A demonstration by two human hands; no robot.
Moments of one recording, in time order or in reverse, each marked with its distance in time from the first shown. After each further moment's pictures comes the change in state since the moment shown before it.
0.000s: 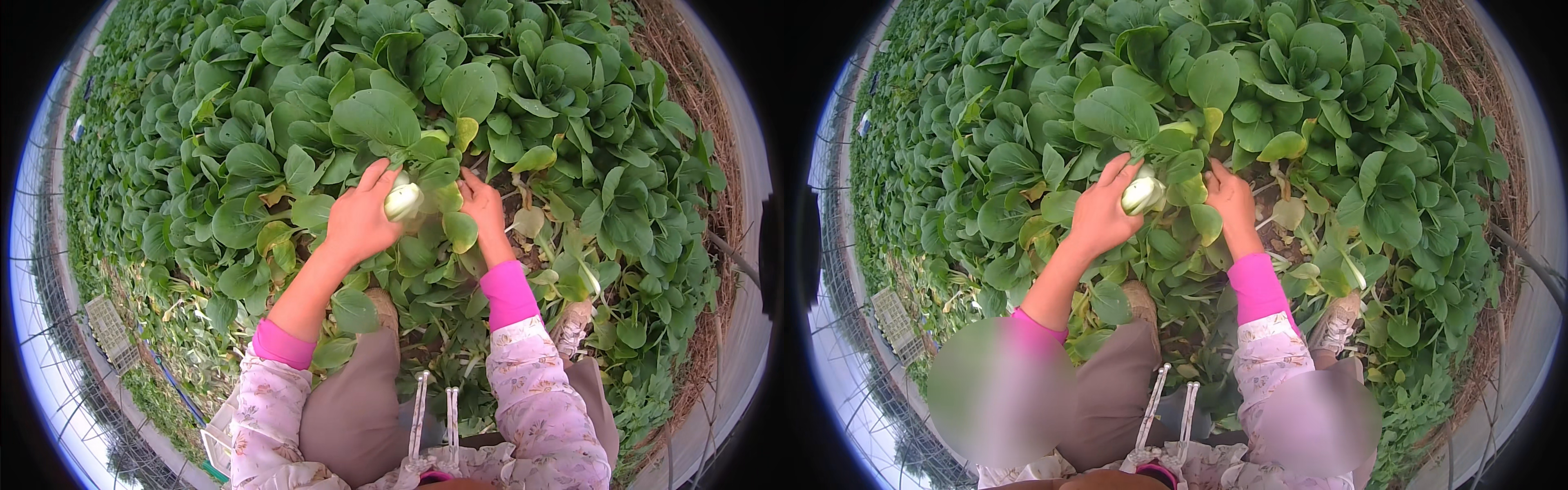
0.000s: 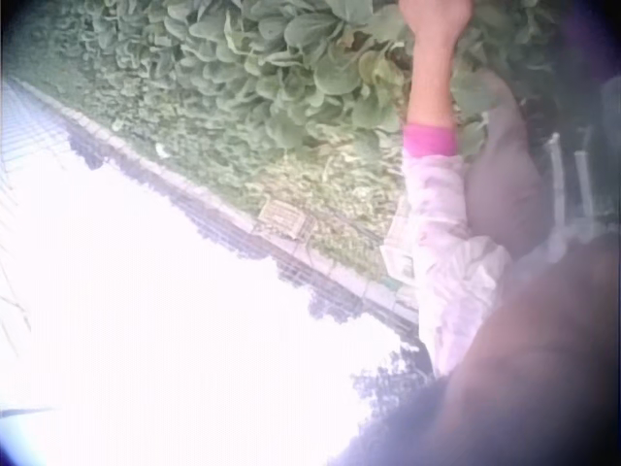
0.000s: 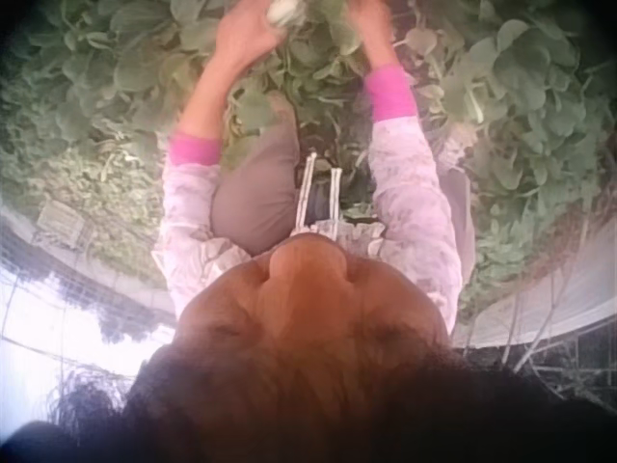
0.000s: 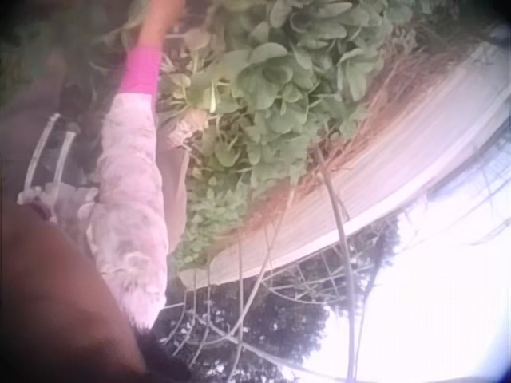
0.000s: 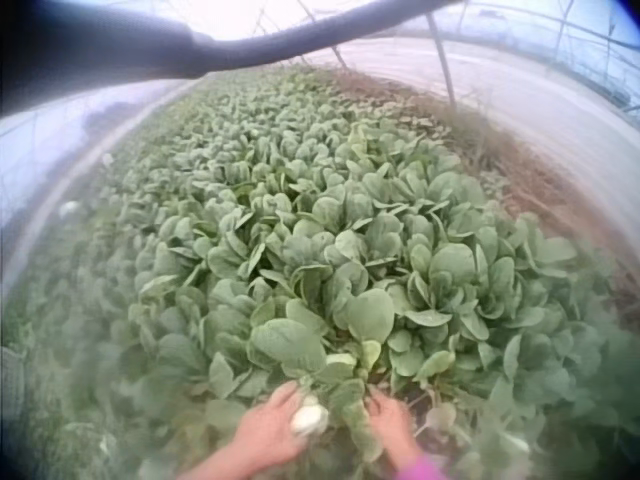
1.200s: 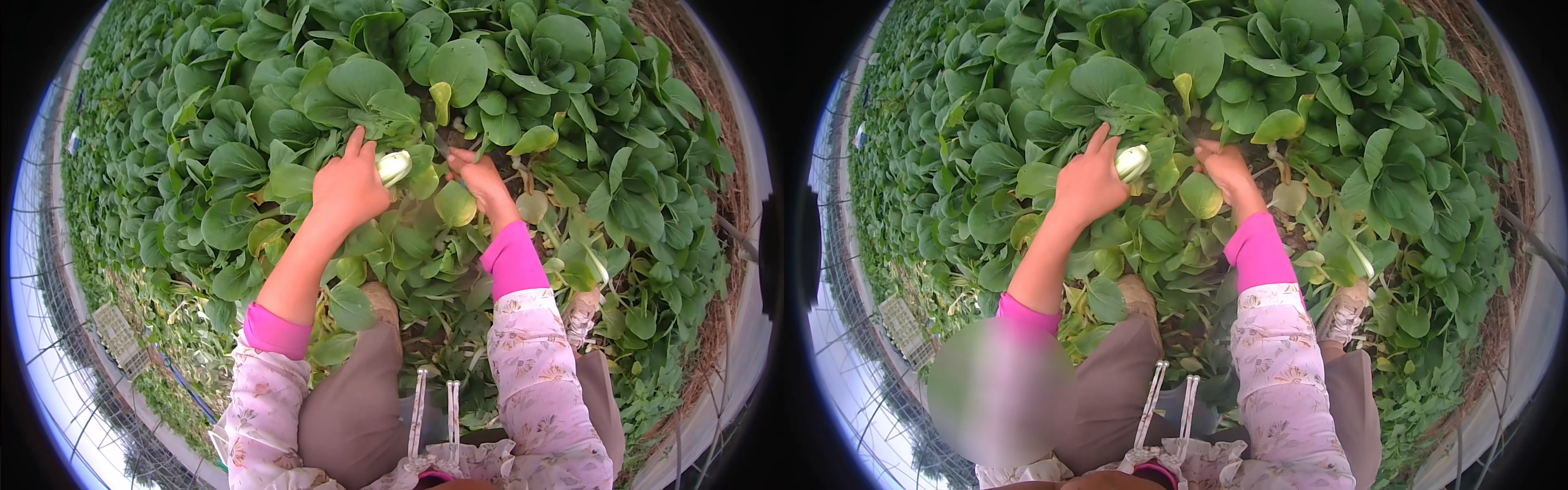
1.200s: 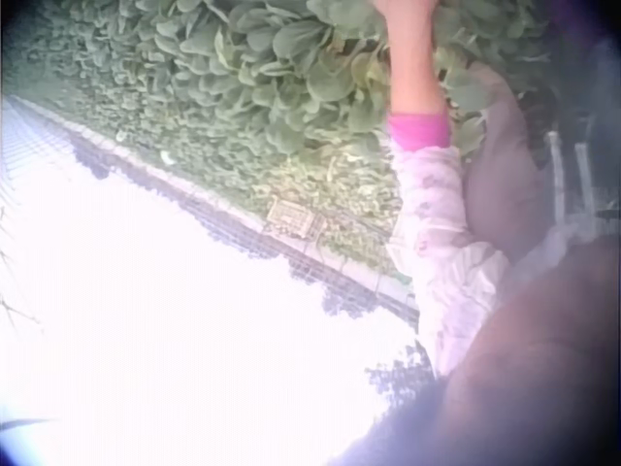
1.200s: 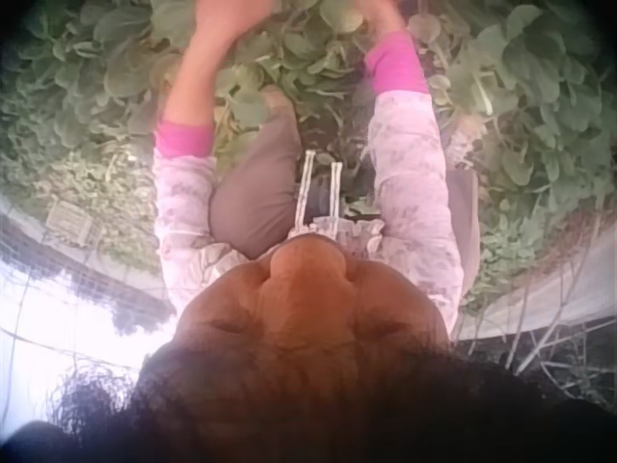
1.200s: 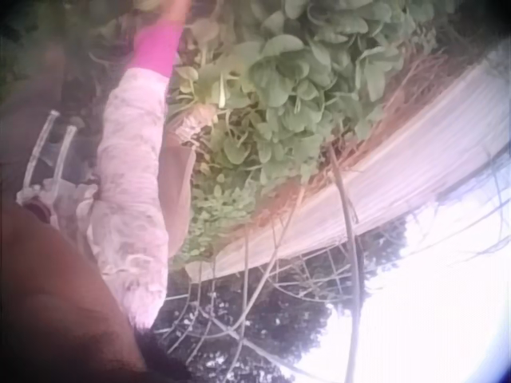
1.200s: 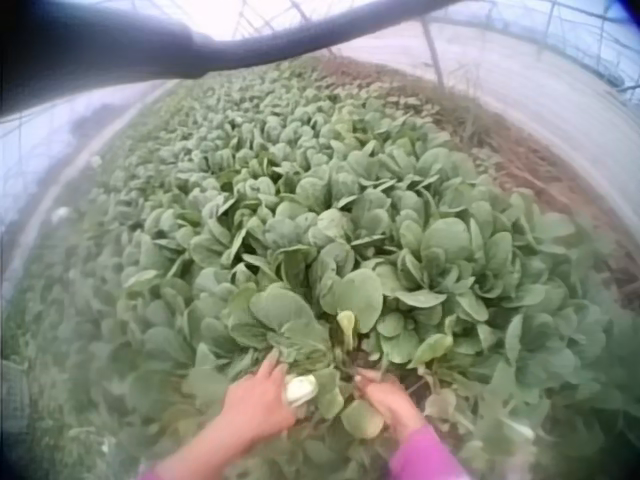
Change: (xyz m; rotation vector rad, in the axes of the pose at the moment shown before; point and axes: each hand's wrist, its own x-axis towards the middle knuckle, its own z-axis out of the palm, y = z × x) left_hand 0.036 -0.012 0.011 0.295 -0.060 -0.128; right_hand 0.032 0.000 0.003 0.663 -0.250 0.515
